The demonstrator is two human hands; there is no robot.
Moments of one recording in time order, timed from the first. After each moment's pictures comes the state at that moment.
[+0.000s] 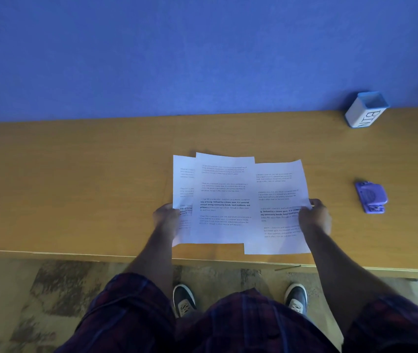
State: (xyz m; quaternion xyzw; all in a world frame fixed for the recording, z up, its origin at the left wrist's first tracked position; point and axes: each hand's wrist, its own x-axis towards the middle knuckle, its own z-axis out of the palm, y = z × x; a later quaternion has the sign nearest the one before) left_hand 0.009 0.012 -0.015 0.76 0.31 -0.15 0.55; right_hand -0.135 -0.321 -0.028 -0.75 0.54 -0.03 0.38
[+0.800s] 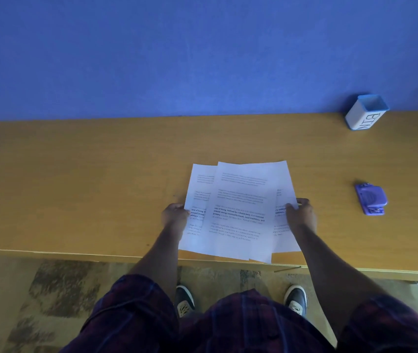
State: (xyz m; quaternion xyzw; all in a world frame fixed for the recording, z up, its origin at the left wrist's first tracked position) left_hand 0.005 0.001 -0.026 0.78 0.27 -0.18 0.53; right_hand -0.120 -0.299 -0.032 -0.76 0.51 -0.01 0.40
